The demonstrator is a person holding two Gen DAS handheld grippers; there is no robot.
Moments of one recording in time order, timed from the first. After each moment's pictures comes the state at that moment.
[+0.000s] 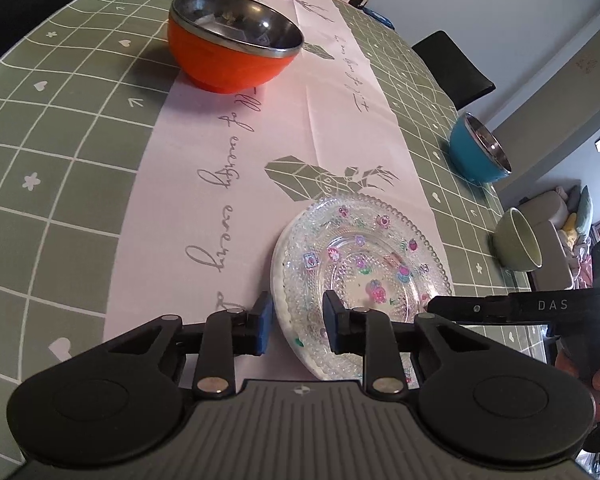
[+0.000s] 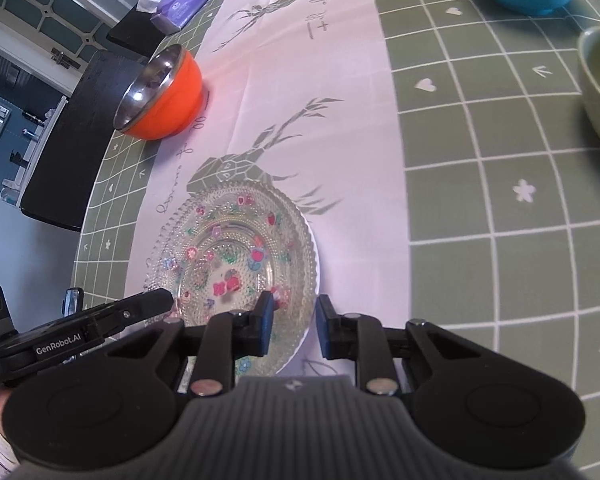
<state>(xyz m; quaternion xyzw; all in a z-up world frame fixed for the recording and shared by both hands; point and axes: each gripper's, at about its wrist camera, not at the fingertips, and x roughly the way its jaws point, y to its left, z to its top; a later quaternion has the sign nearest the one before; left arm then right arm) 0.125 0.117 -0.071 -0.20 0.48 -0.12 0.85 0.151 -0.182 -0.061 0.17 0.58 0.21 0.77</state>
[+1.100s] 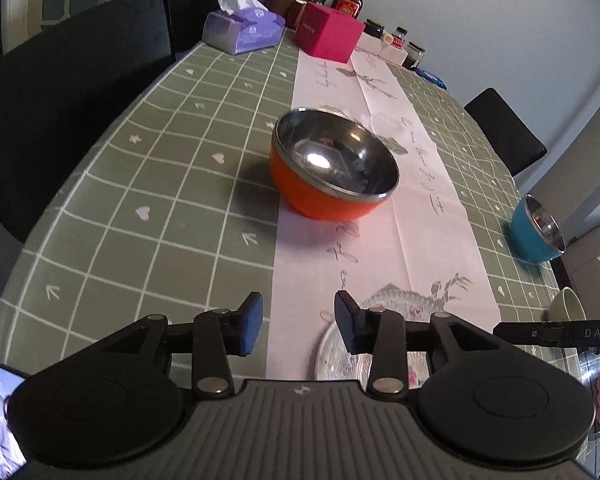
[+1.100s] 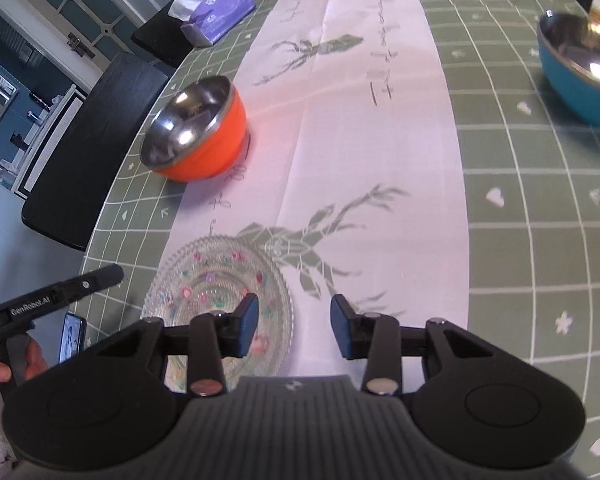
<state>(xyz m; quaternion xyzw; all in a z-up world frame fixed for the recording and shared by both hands) 0.165 0.188 -0.019 -0.16 0.43 -0.03 0.89 0.199 -0.130 -0.016 0.10 0.54 0.21 0.81</state>
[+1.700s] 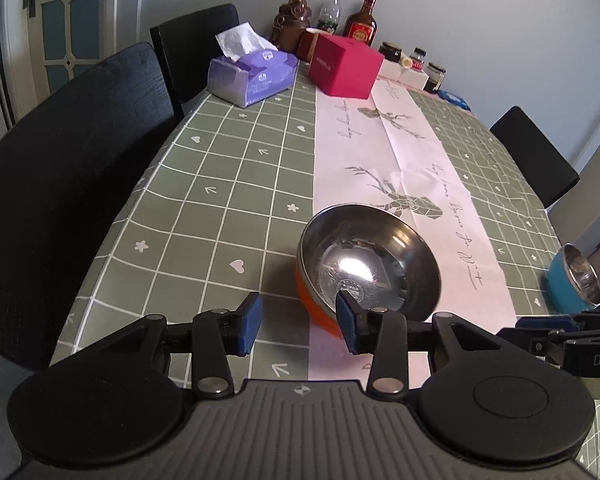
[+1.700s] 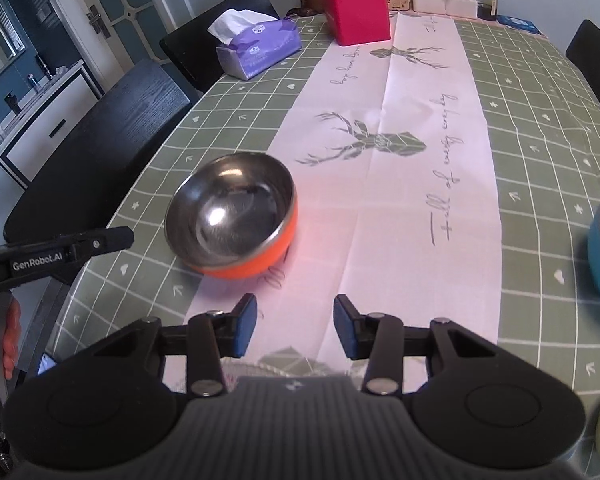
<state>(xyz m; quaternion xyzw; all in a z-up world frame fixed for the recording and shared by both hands) 0.259 0.205 0.001 -0.11 0.42 -0.01 0.90 0.267 -0.043 0.028 0.00 0.50 0.22 0.84</state>
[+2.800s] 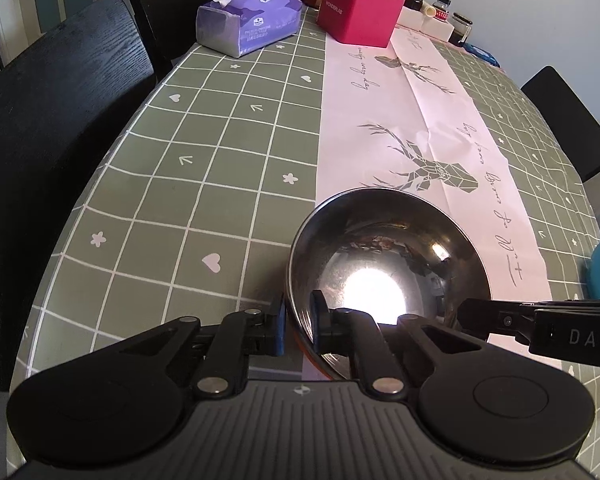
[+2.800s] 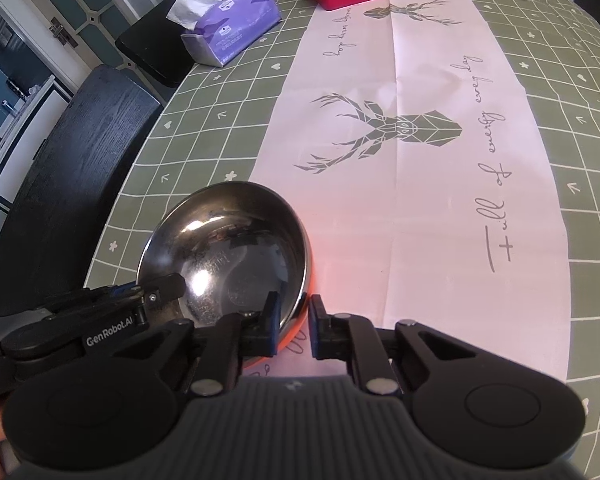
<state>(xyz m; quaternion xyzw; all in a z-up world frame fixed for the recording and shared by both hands) 0.317 0.184 -0.036 -0.10 0.49 0.01 0.86 0.333 -0.009 -0.011 0.06 0.55 0.20 0.81</state>
